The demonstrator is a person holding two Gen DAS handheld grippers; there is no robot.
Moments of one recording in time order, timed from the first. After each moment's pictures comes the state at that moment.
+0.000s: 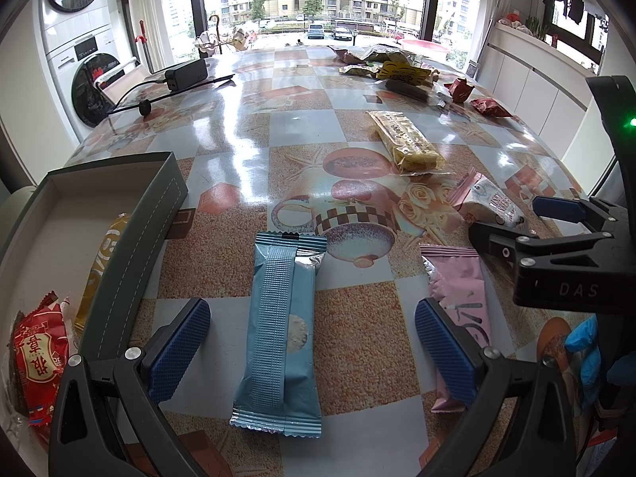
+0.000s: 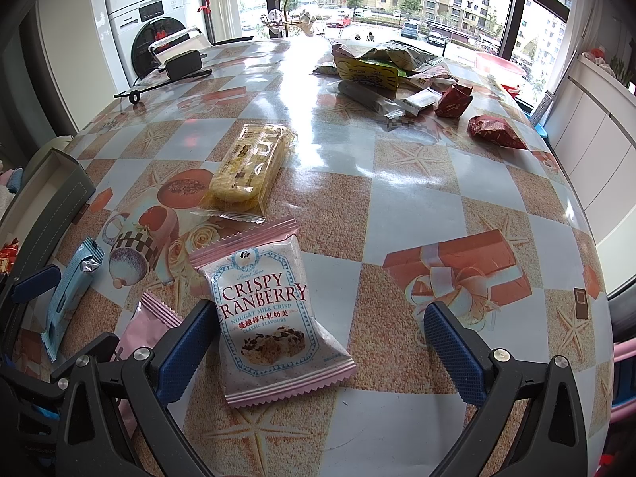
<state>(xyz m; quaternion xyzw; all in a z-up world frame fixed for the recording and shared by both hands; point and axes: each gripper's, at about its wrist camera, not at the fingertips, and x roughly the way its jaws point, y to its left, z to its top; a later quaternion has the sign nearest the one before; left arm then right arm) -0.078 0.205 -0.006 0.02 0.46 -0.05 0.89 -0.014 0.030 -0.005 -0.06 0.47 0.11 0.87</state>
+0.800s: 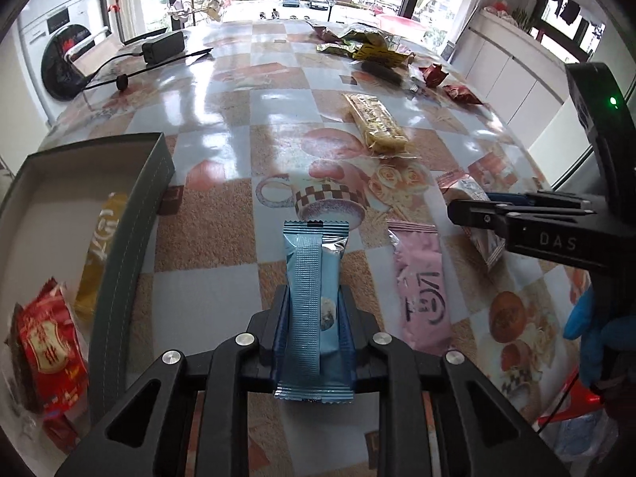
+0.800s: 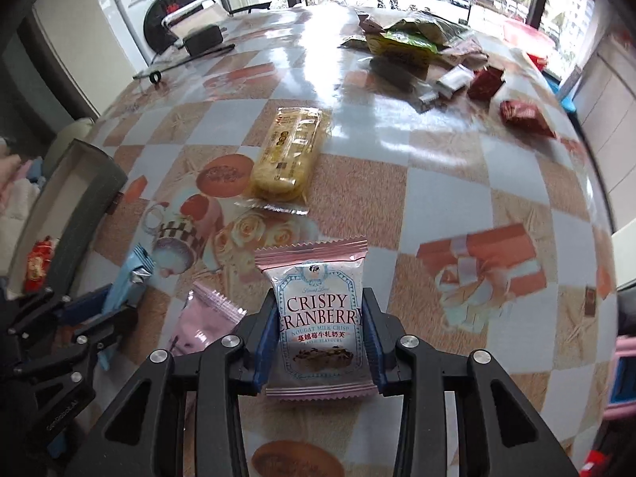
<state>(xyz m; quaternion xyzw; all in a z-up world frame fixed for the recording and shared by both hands) -0.088 0.215 0.013 -0.02 0.51 -0.11 0.85 -0.009 0.034 0.012 -0.02 0.55 0.16 0.82</state>
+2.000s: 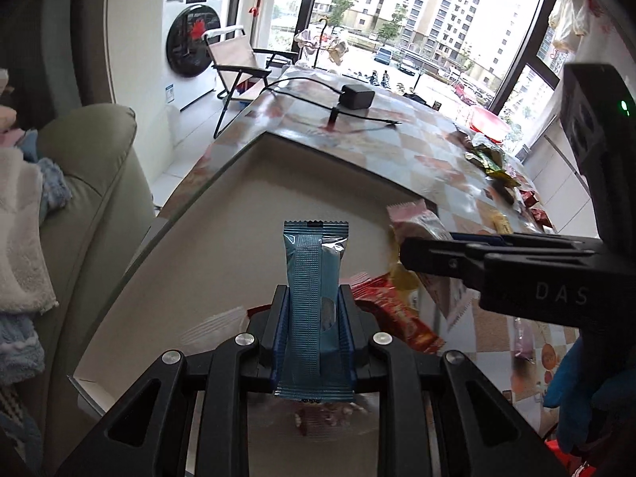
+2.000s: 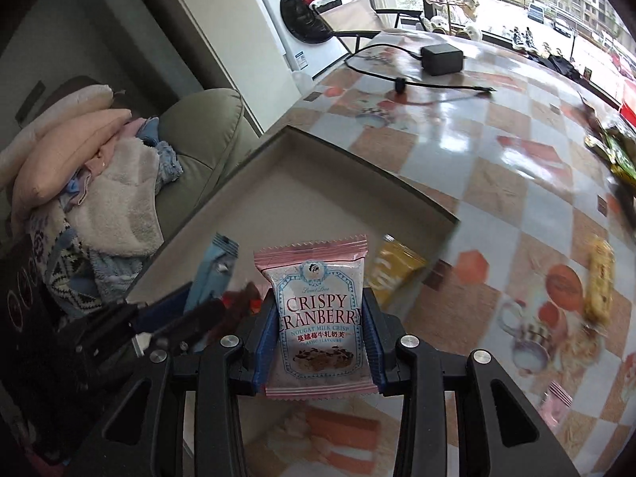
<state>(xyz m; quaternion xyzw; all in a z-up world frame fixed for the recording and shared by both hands) -0.145 0.410 0.050 -0.14 0.43 0.03 0.89 -0.040 0.285 0.065 -0.06 0.53 0.34 0.78</state>
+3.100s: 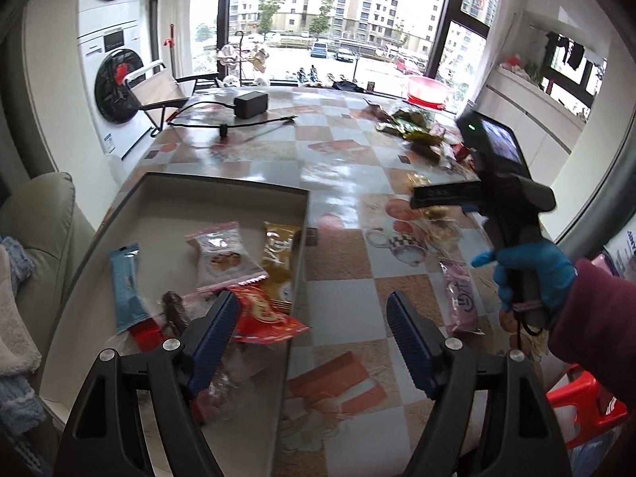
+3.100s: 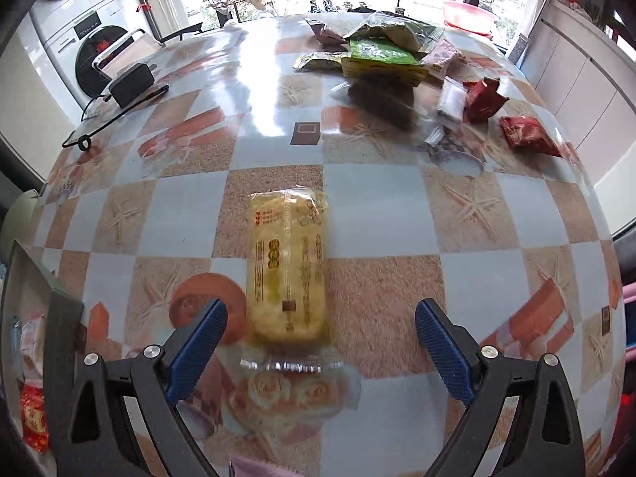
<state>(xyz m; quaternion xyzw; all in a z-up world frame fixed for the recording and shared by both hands) -0.144 0.306 0.076 -0.04 0.42 -0.06 0.90 0.070 0.092 0.007 0.00 0.54 0.03 0.84</state>
